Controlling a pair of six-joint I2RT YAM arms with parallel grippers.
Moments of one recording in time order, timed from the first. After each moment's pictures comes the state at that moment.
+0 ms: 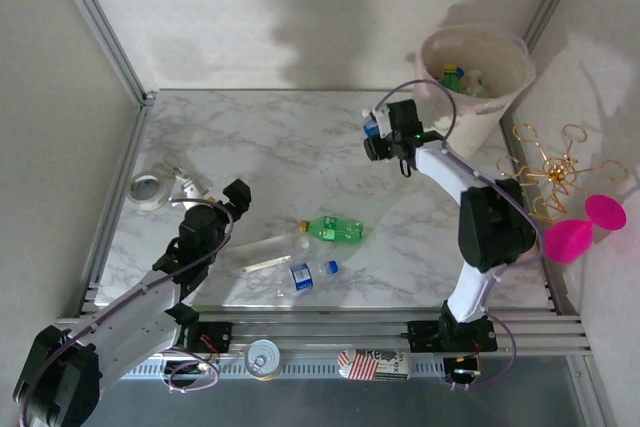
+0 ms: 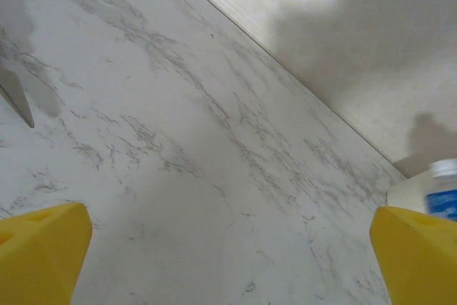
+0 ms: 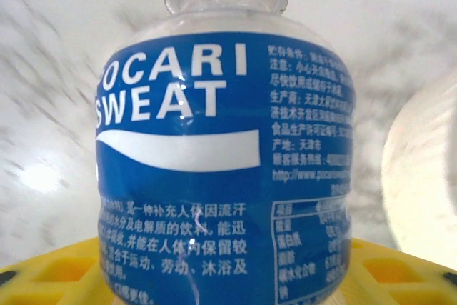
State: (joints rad) left arm -0.42 0.85 0.28 0.28 -0.37 -0.84; right arm 0.34 1.77 1.34 -0.34 -0.01 -0.12
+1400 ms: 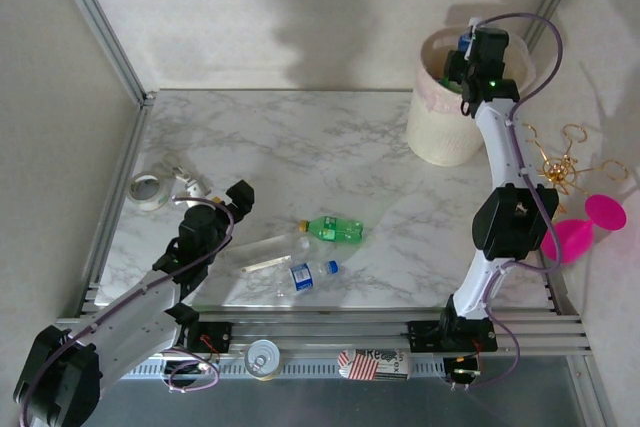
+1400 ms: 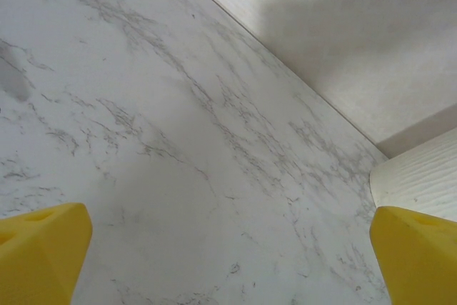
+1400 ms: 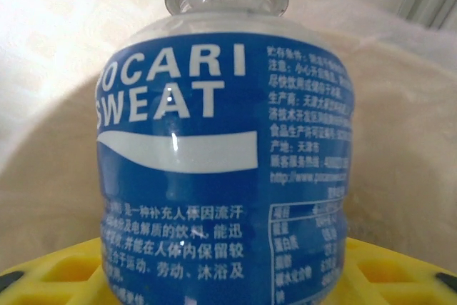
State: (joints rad) left arm -0.42 0.85 0.28 0.28 -0.30 -0.84; right arm 0.01 1.86 1.90 -0.49 0.16 0.09
